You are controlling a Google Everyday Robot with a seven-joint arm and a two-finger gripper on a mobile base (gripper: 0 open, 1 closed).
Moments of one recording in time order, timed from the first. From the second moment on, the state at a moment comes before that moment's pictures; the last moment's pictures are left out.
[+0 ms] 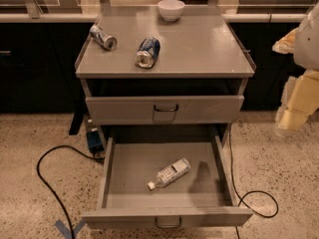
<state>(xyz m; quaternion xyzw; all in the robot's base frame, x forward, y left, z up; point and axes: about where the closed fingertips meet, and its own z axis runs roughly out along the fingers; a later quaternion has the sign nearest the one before) 0.438 -0.217 0.976 -0.60 0.78 -0.03 0.16</state>
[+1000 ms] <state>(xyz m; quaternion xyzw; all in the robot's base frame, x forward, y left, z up) 0.466 -0.217 0.849 -0.62 0.77 0.02 0.15</state>
